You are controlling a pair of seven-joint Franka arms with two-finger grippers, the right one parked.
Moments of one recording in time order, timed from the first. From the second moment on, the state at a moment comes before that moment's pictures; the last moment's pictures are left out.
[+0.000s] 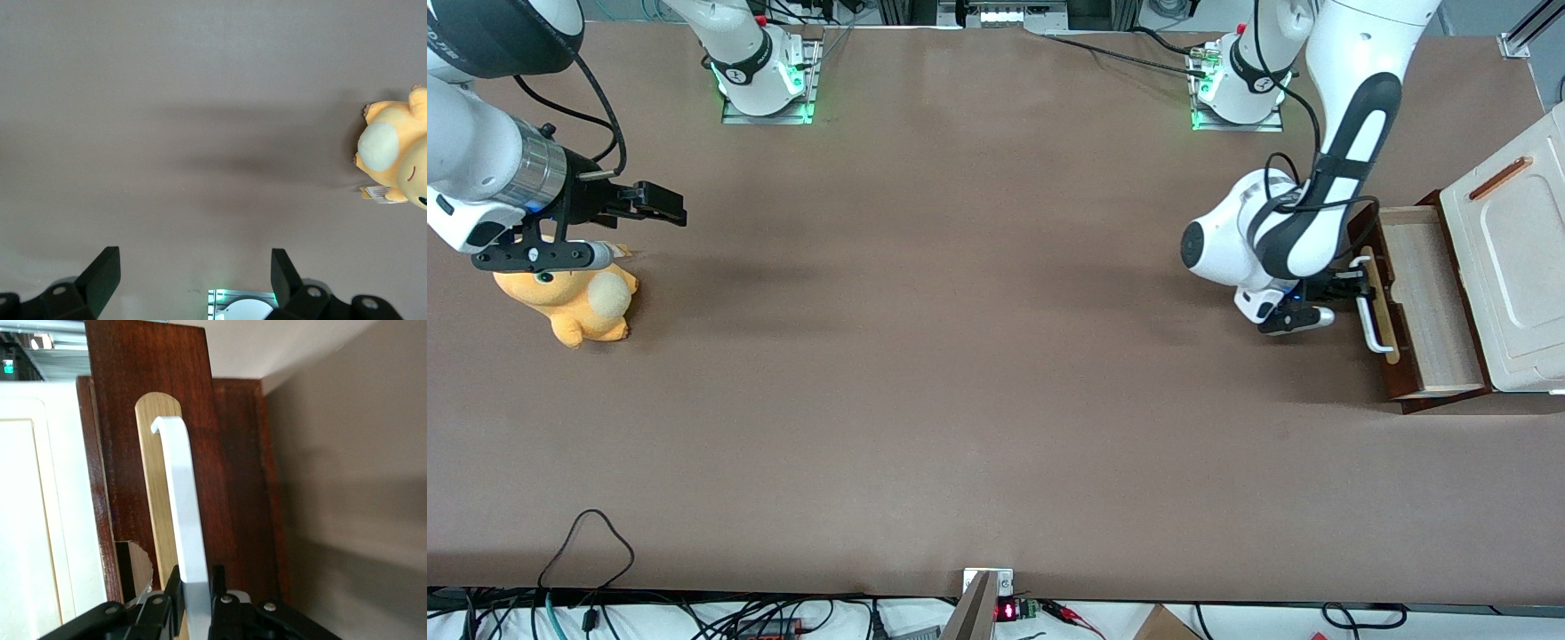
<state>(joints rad) -0.18 0.40 -0.14 -2.17 1.20 1.74 -0.93</state>
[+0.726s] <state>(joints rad) -0.20 0.37 -0.19 -2.10 1.14 1.70 -0.78</state>
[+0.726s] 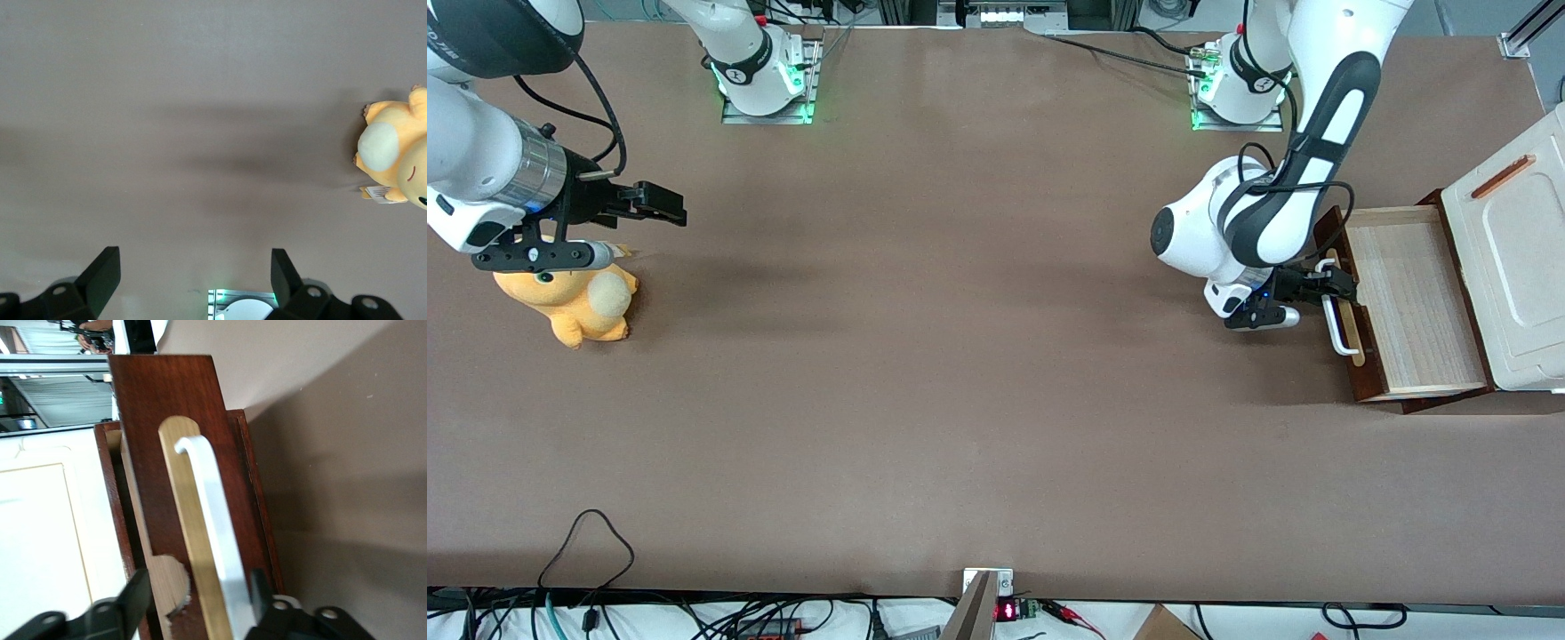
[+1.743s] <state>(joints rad) -0.18 0.06 -0.12 -1.78 0.43 1.69 -0.32</state>
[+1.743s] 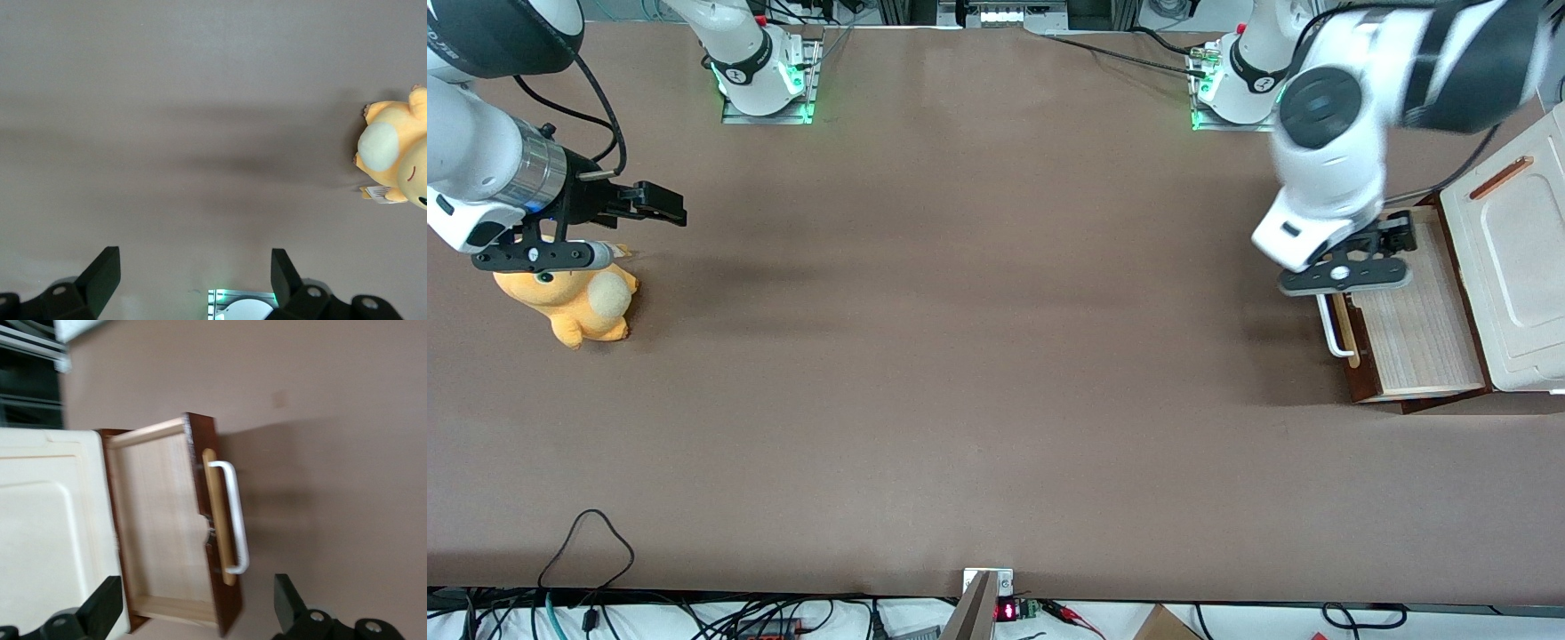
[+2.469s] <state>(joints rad) -0.17 -0.02 0.07 -1.70 0.03 1.69 -0.08</state>
